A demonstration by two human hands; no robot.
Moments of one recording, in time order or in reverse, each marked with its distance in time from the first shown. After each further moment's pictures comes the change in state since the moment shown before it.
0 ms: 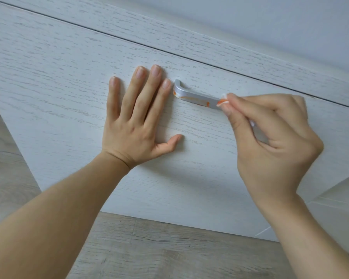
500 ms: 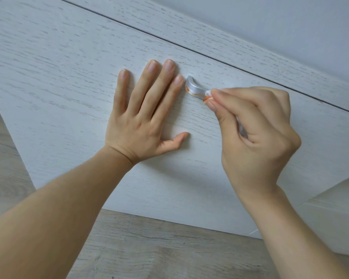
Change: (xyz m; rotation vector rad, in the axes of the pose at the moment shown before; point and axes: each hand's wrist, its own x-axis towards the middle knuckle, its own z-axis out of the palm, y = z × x) left_hand 0.000 0.000 0.003 0.018 0.027 -0.003; right_hand 0.001 -0.011 0.022 -0.021 0.006 -0.077
